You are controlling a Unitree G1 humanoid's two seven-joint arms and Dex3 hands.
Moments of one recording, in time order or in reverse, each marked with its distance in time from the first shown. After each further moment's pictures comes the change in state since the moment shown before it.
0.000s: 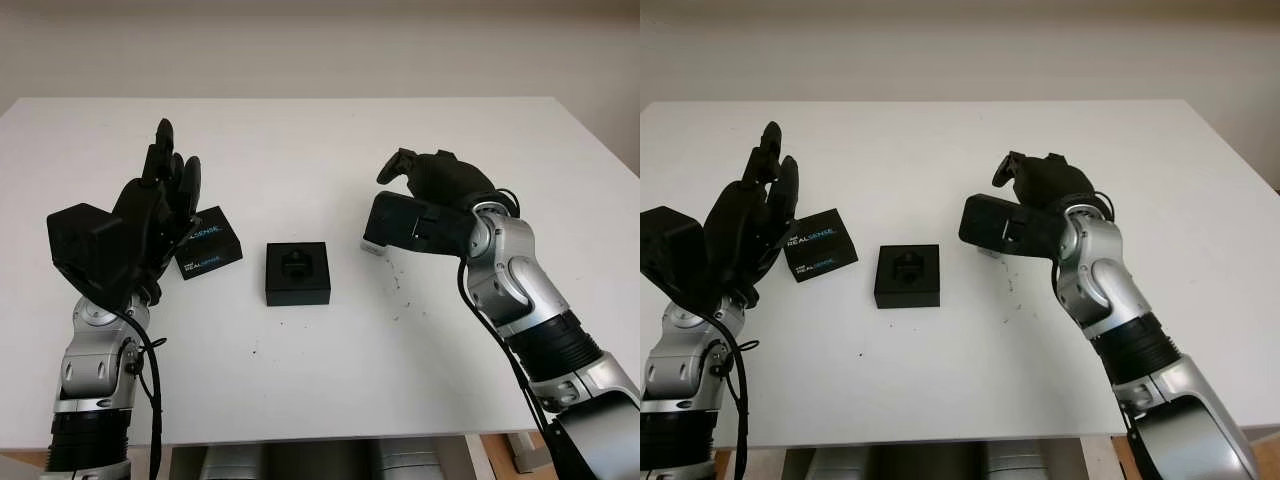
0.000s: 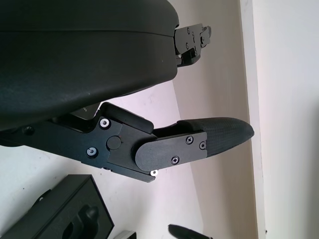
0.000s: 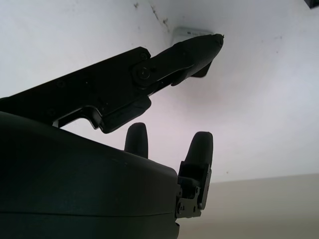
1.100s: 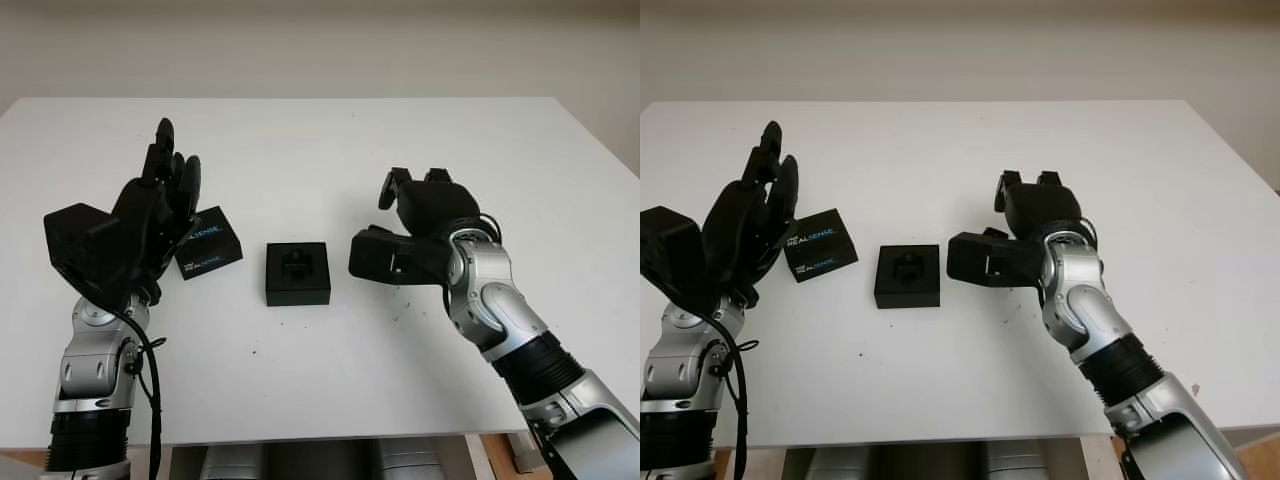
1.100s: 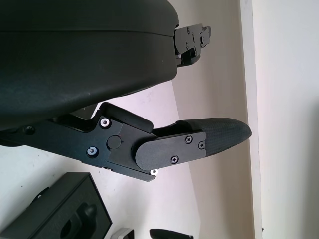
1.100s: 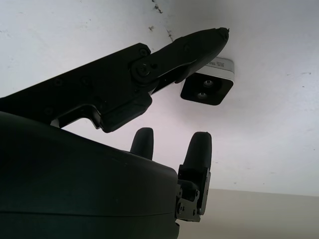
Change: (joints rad) left arm 0.000 0.001 0.001 0.000 -0.014 -0.005 -0.002; right arm 0.060 0.022 0.071 0.014 -0.159 -0.009 -0.055
